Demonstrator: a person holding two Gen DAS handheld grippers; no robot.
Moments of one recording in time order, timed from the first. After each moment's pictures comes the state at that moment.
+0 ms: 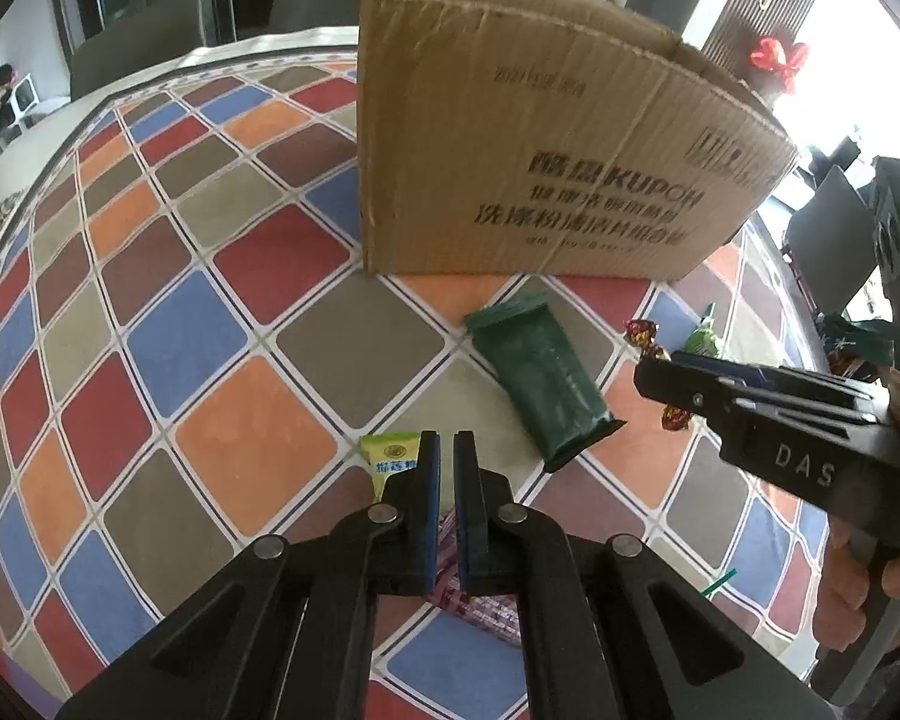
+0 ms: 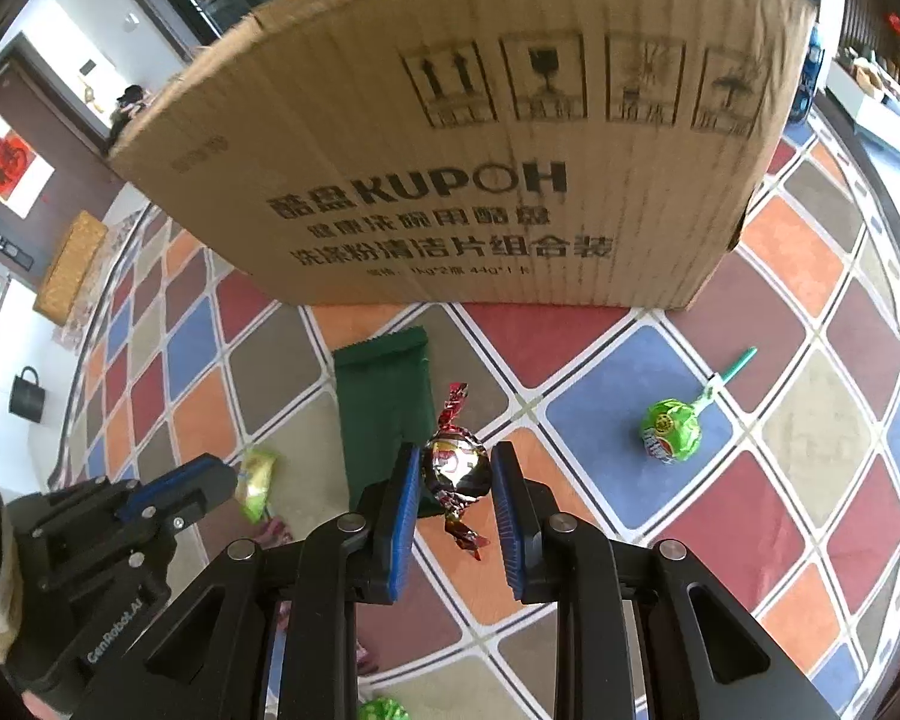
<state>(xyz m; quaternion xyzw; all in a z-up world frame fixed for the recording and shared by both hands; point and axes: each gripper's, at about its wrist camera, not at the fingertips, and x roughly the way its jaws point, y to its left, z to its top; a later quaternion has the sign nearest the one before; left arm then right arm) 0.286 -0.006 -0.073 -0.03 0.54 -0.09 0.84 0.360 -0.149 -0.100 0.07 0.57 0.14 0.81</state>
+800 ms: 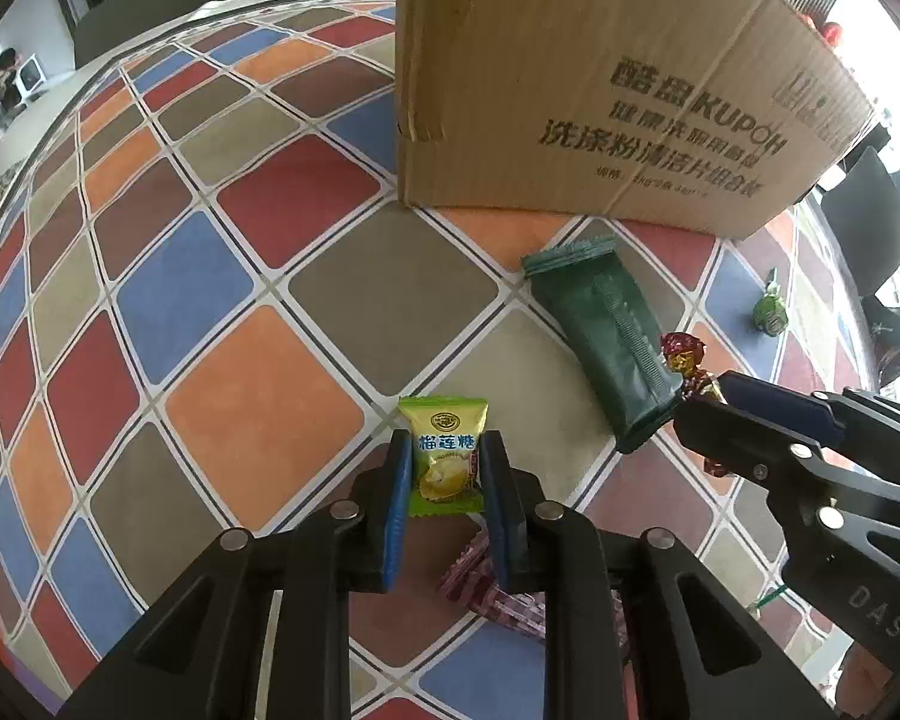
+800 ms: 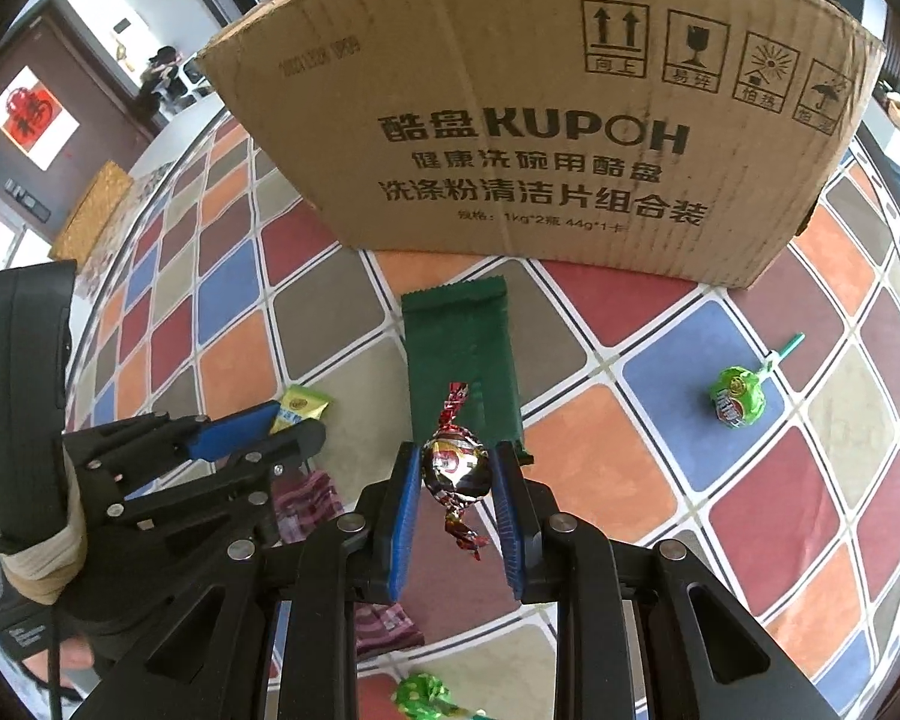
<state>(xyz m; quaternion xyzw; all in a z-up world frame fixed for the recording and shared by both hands) 0.299 0.004 -0.113 -0.02 0.58 -0.07 0.81 0.340 -0.115 -0.104 0.04 0.57 0.18 0.80</state>
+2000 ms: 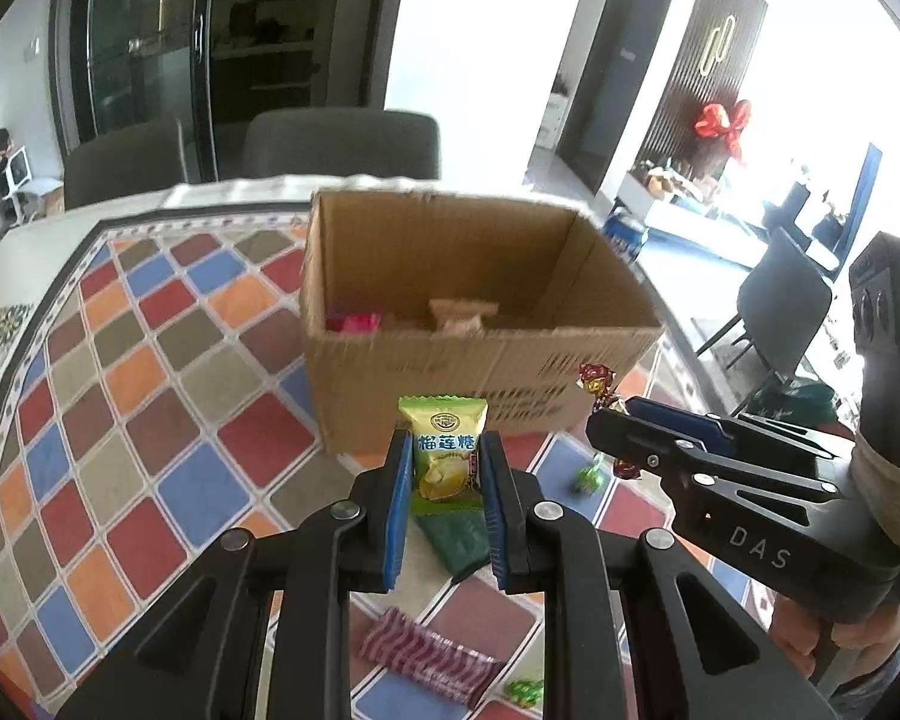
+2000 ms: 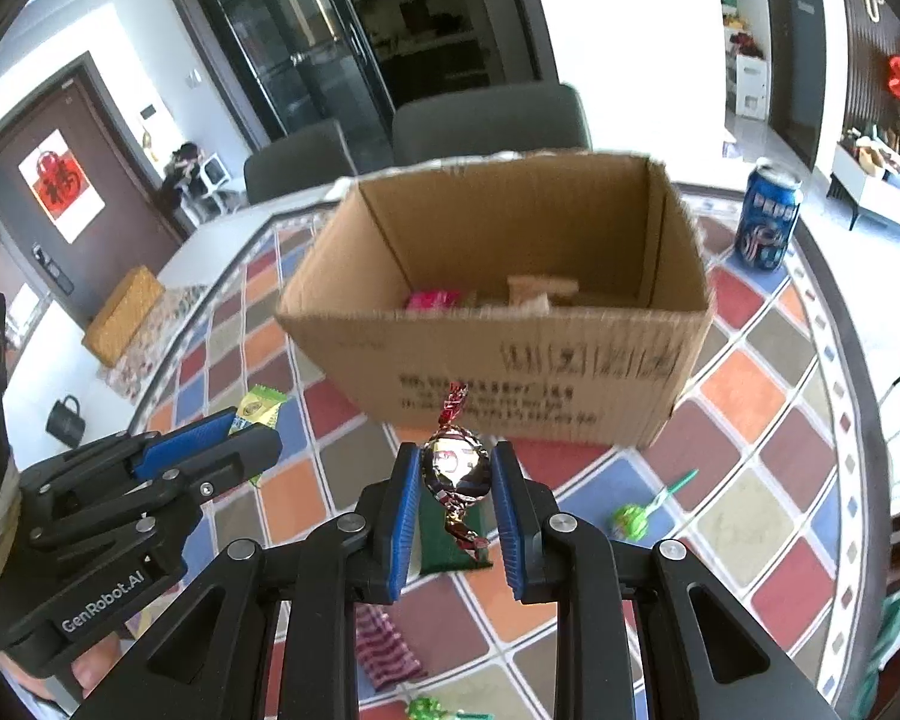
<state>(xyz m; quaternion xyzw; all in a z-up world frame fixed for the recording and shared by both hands) 0.294 -0.023 0.045 -0.04 0.43 -0.14 0.89 0.342 -0.164 0.010 0.08 0.45 0.17 0.87</state>
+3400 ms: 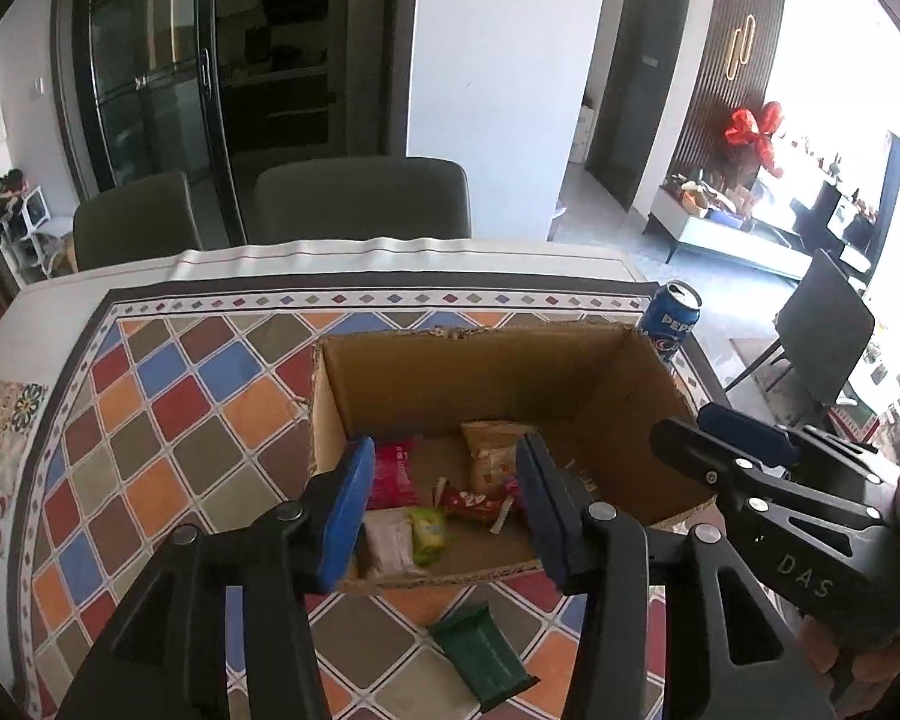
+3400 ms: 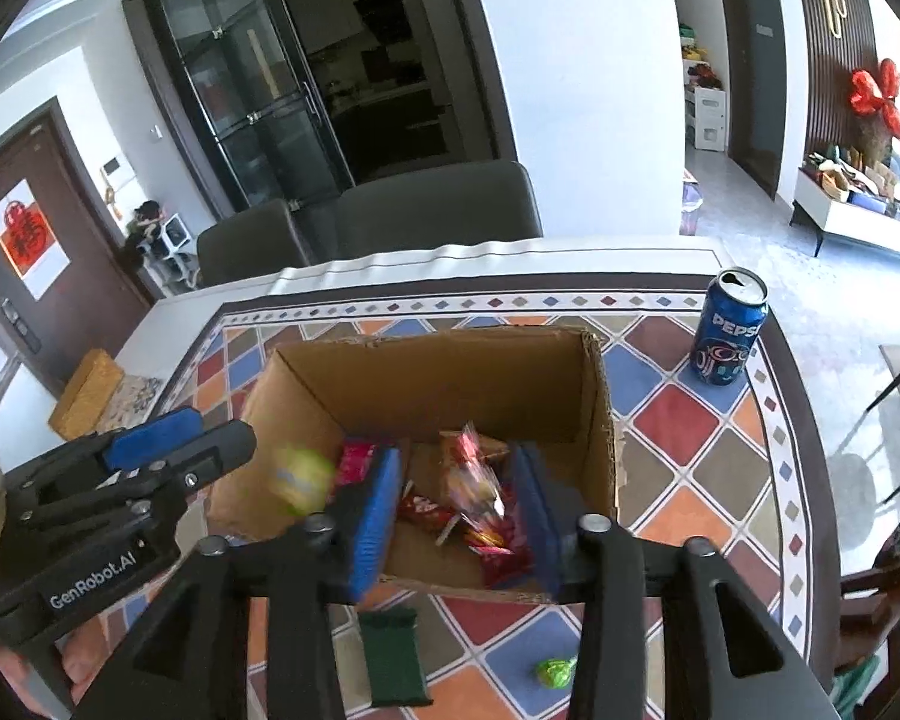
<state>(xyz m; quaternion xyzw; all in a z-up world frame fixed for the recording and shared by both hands) 0.387 -0.042 0.073 0.00 0.41 -0.09 0.91 0.425 -0.189 0.048 0.08 0.41 0.12 0.90</state>
